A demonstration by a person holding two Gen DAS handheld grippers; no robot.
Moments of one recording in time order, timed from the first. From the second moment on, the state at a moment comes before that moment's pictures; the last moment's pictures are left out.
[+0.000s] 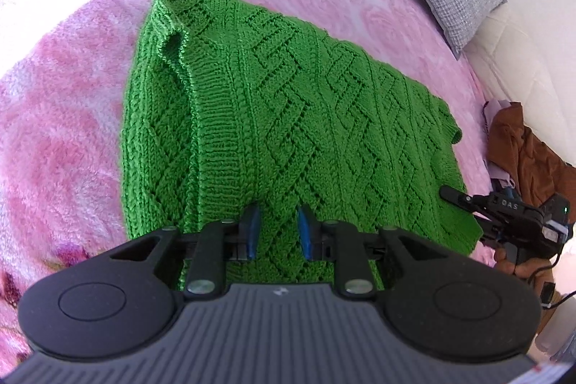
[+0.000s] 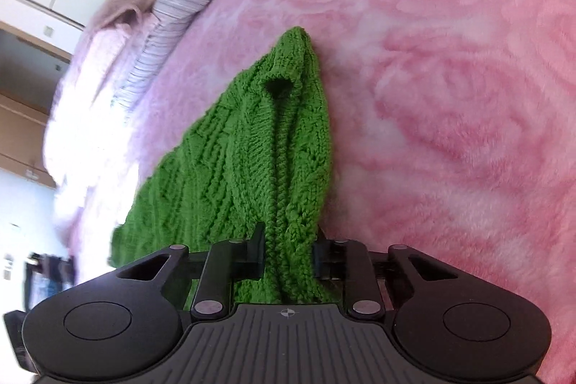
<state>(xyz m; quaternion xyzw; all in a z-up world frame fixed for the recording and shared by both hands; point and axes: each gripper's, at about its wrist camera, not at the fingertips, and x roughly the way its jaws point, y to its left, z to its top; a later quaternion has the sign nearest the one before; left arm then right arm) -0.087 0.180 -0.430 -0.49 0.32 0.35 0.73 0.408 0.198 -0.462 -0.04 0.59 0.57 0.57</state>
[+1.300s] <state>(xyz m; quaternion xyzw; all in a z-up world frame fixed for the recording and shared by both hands) -0.202 0.222 -0.379 -0.53 0.21 0.38 0.73 0.110 0.251 -0.332 -0.37 0.28 0.65 0.60</state>
